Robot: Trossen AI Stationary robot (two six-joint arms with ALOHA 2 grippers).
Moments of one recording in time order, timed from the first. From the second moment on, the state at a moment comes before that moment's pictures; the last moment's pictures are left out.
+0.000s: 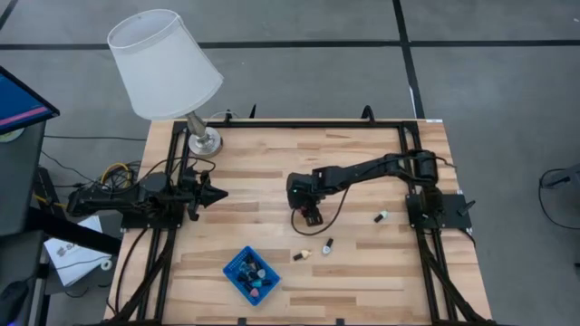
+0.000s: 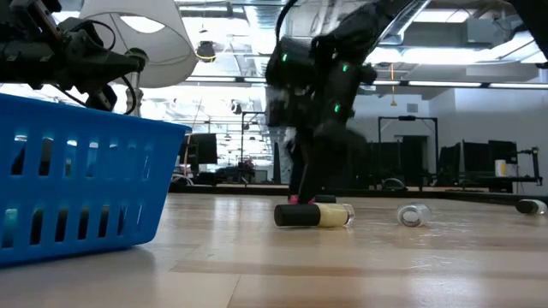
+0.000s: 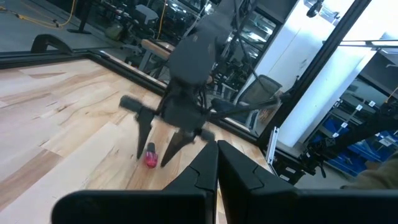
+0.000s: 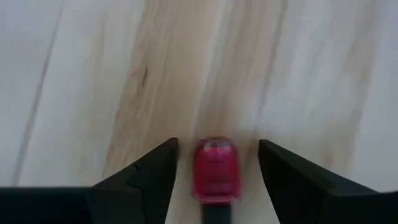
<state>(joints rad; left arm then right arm) 0.03 0.00 0.01 0.02 0.00 -0.51 -0.05 2.01 1.29 -0.48 -0.09 -0.30</state>
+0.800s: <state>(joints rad) 0.03 0.00 0.01 0.02 0.00 -0.51 -0.05 2.08 1.34 -0.57 -0.11 -0.26</state>
